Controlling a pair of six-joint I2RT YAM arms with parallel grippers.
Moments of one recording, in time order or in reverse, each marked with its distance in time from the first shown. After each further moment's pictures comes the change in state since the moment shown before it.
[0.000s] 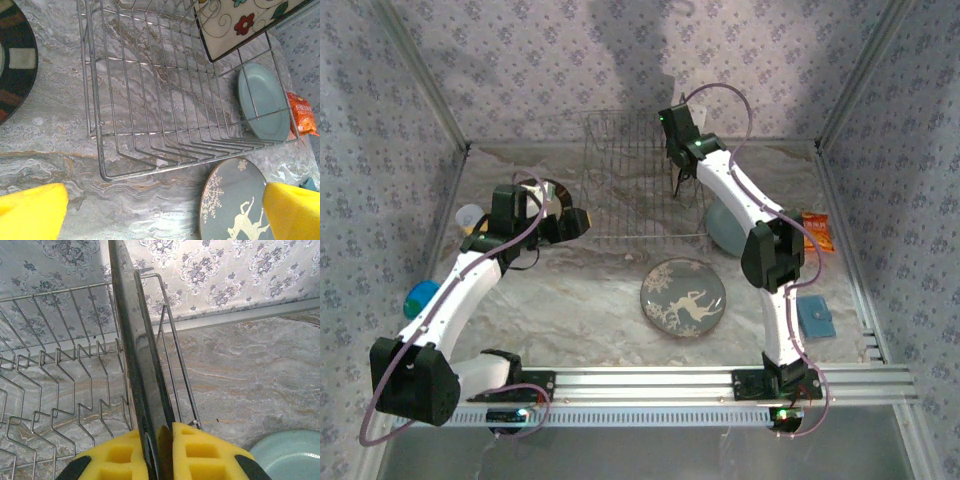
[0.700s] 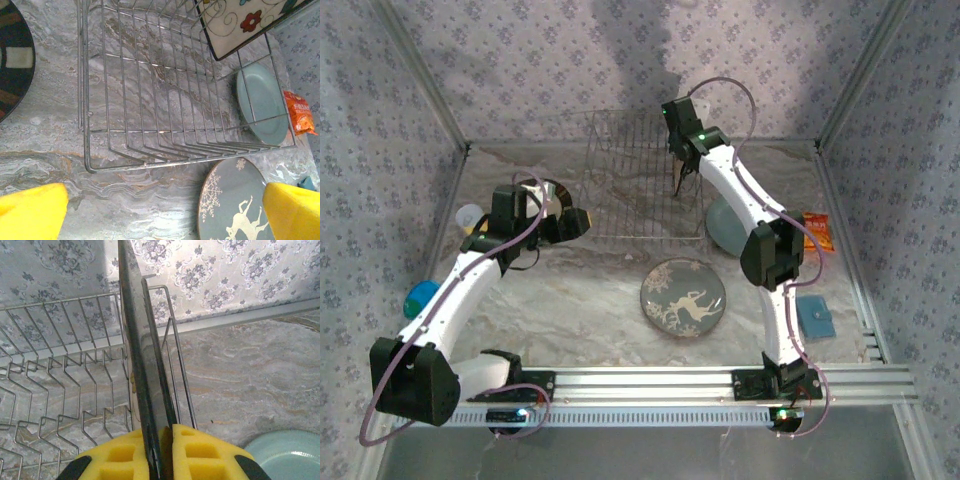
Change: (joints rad) left arm 0.000 0.000 0.000 0.000 0.007 -0.001; right arm -0.012 0.026 0.112 -0.084 -0.002 0.000
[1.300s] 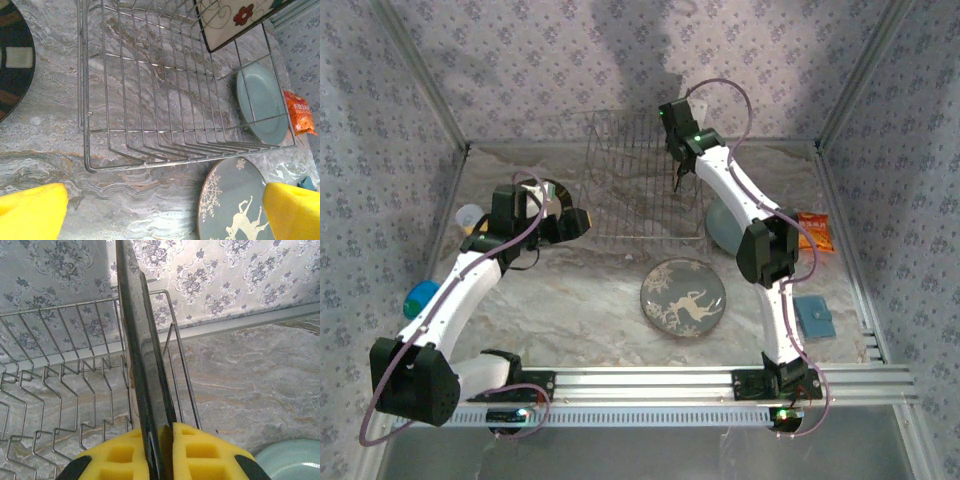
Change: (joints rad) left arm 0.000 0.000 0.000 0.000 0.000 0.000; right arm 0.006 0.039 -0.015 0.067 0.034 0.005
